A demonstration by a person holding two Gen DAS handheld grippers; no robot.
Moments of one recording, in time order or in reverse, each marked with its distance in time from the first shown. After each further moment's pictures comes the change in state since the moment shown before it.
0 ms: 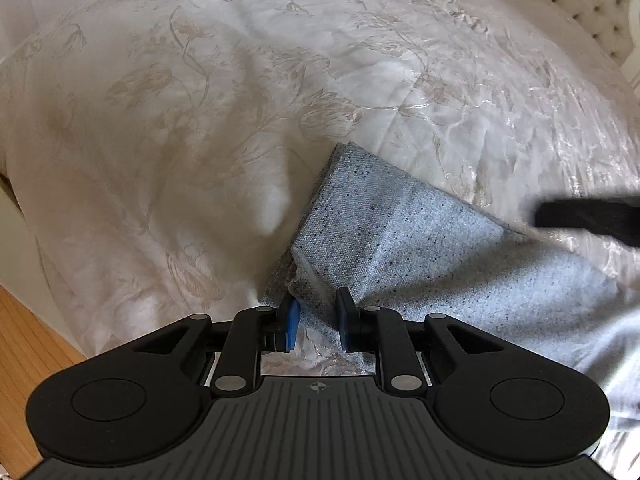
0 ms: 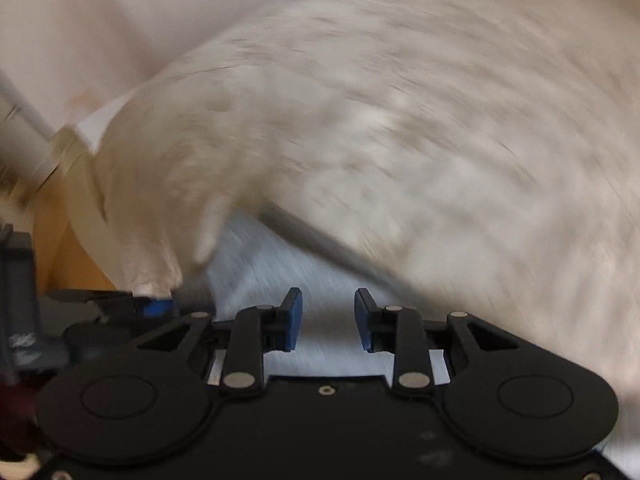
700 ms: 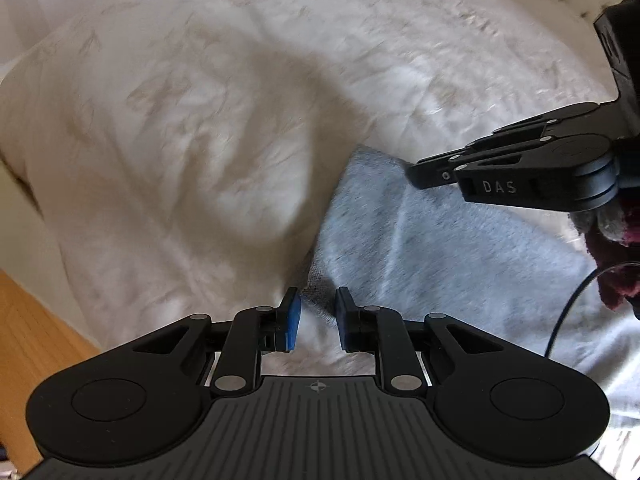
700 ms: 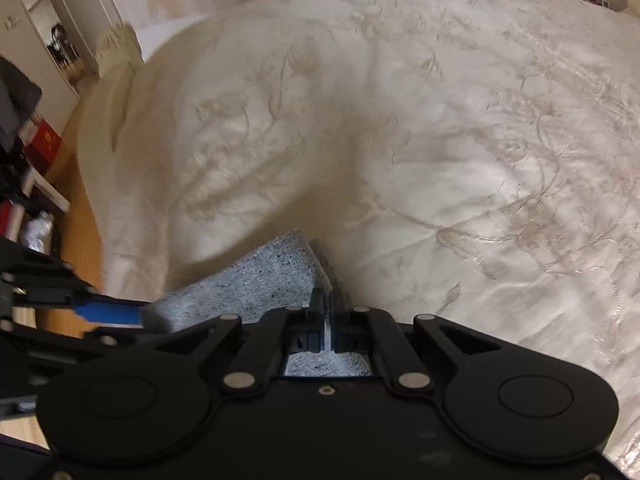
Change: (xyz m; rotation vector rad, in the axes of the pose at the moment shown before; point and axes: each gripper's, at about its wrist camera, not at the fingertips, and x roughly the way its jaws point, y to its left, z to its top) left arm -0.007 0.008 0.003 -0.001 0.018 0.050; right arm 0.097 0.032 0.044 -0.371 0.075 0.050
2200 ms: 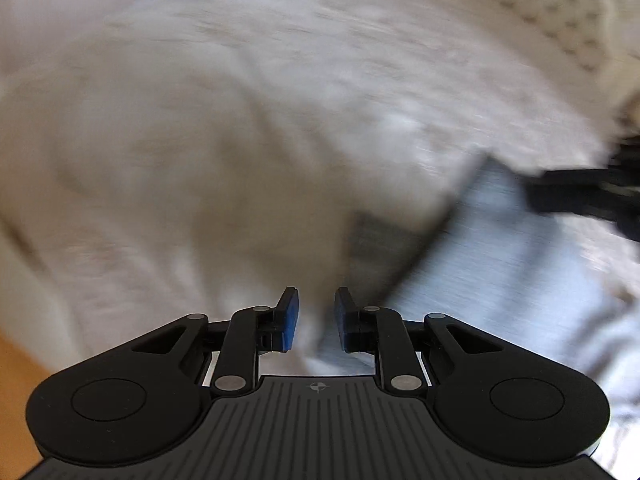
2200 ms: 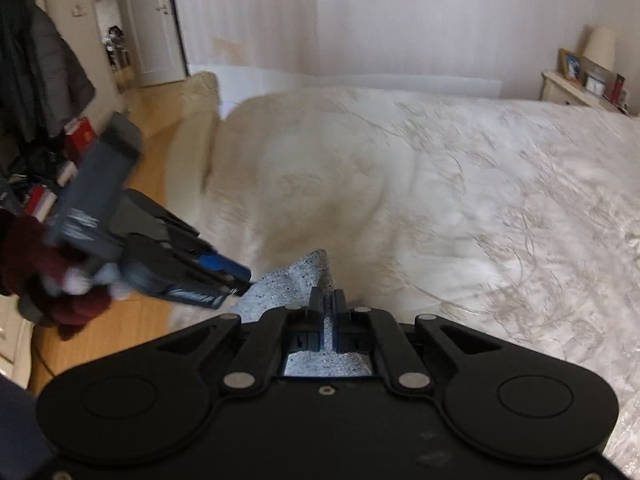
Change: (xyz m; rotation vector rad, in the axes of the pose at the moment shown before) left arm -0.013 0.027 0.021 0.065 -0.085 -0.166; right arm -0.110 0.039 -0.009 -0.178 -0.214 0.031
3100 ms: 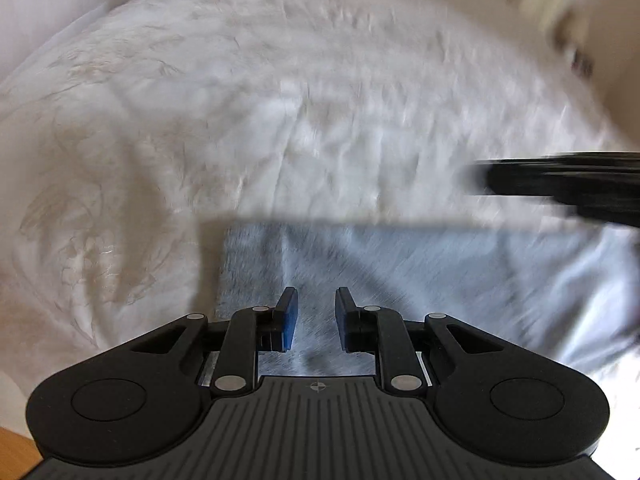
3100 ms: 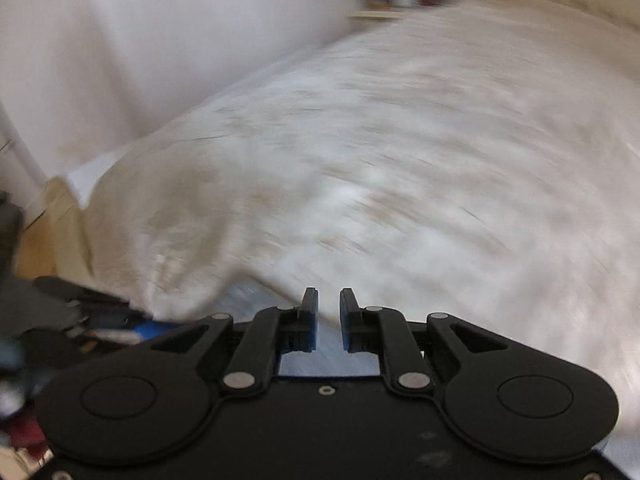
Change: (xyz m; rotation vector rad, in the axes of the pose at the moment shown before) left arm 0.026 -0.081 0.019 0.274 0.078 -0.002; right arm -0.032 -0.036 -0.084 0.609 -0.048 -0.306
